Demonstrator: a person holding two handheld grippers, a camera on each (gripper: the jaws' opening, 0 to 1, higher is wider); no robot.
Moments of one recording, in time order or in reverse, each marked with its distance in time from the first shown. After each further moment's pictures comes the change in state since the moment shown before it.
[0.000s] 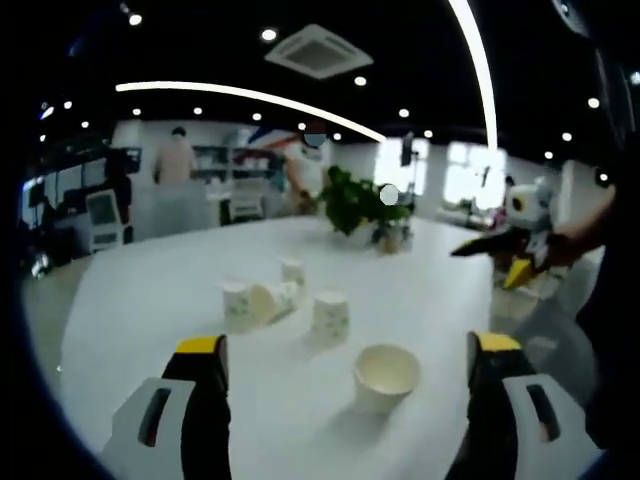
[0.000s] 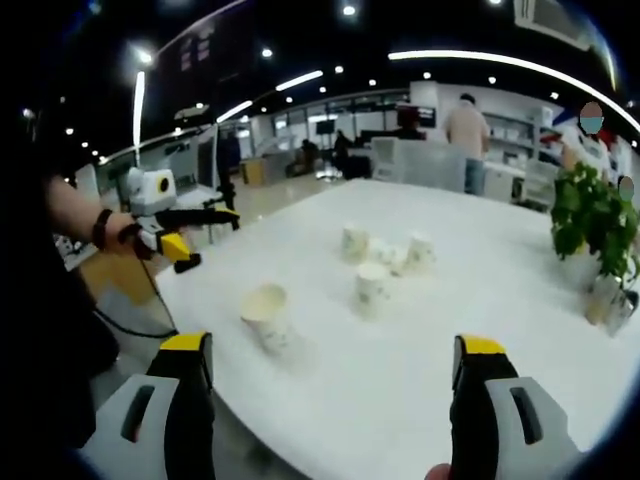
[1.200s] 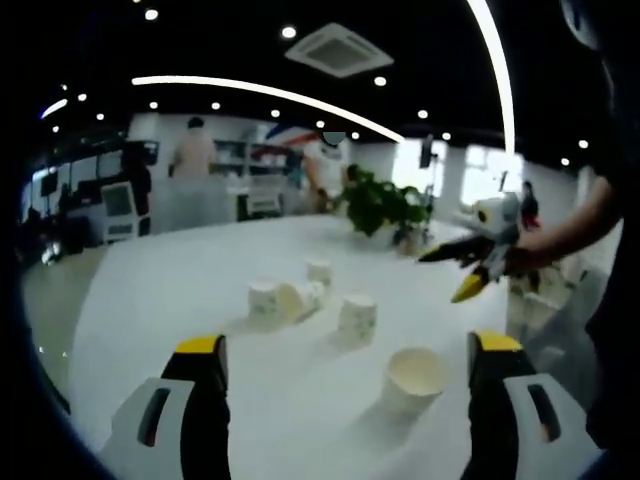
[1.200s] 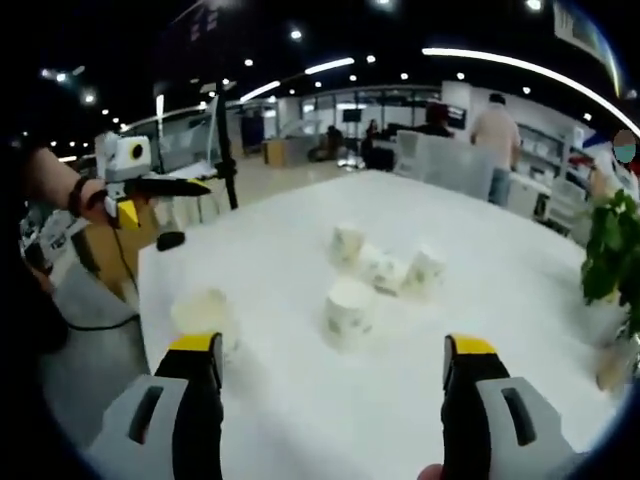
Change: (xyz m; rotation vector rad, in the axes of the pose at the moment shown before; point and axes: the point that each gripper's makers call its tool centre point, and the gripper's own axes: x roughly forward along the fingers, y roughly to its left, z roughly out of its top) left arm 0.000 0.026 0.009 -0.036 0.010 0.074; right arm 0.104 -0.051 0.018 -0.158 0.065 0.094
